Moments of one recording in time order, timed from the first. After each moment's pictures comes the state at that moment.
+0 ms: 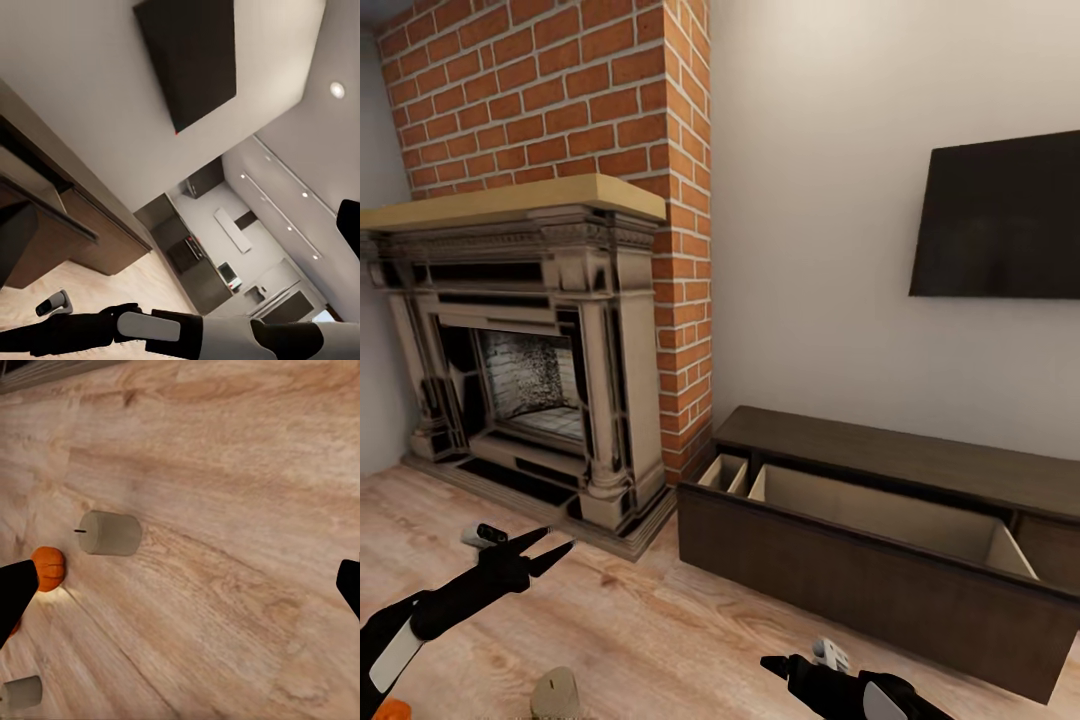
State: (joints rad) left arm -0.45 0.42 0.04 -0.65 0.69 0.74 -1.57; right arm -0.52 -0.04 0.41 -0.18 -0.84 0.32 0.54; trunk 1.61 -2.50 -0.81
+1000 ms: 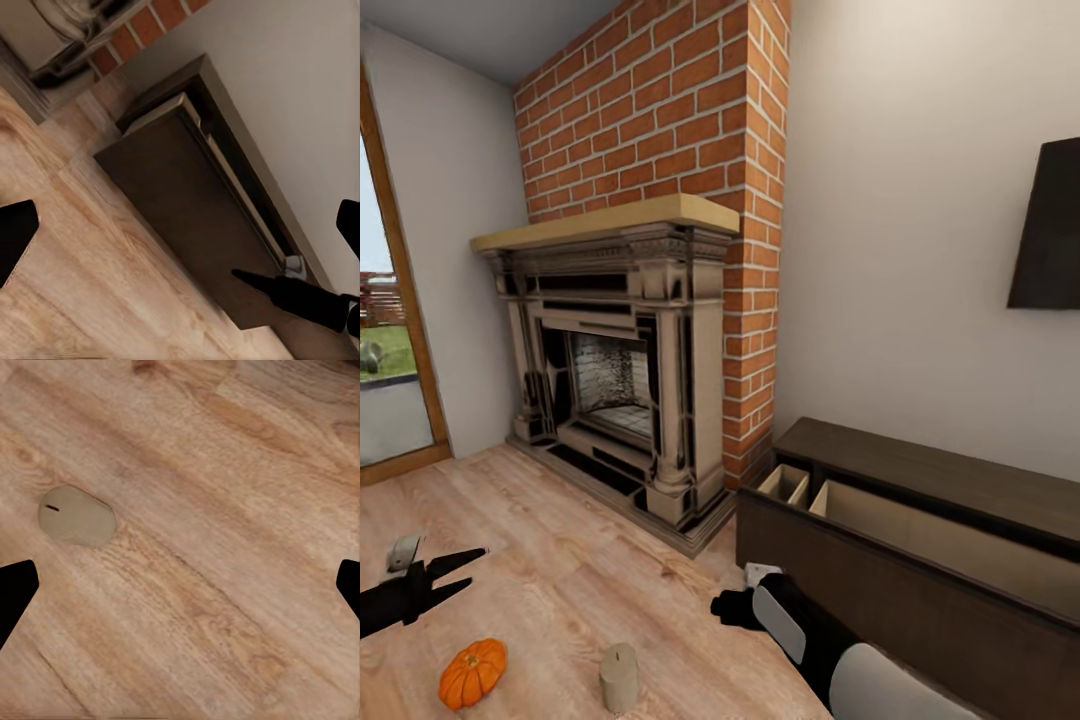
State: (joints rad) left arm -0.45 0.66 0.10 -0.54 0.69 0.74 -1.12; right arm -0.64 0.16 0.61 -0.51 -0.84 0.51 -0.29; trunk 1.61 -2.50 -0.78
